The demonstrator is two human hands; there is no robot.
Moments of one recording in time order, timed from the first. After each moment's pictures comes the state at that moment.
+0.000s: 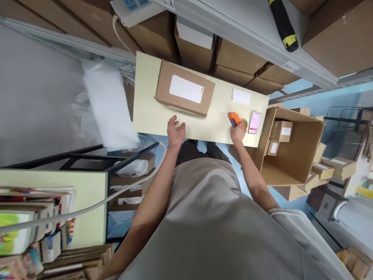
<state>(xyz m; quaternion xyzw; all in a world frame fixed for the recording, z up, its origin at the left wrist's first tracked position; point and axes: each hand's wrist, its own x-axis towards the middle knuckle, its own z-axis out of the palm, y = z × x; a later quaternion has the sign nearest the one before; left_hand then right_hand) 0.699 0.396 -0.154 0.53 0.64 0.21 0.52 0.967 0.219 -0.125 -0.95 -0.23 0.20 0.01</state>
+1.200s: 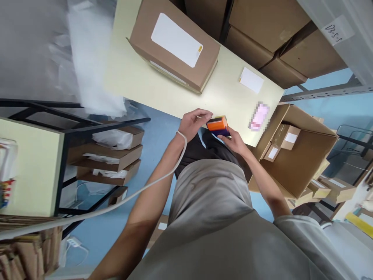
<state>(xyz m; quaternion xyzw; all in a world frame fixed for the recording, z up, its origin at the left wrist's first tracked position) 0.770 0.299 -0.078 0.52 0.44 0.23 0.70 0.973 0.149 -0.079 -0.67 -0.43 0.52 0.32</state>
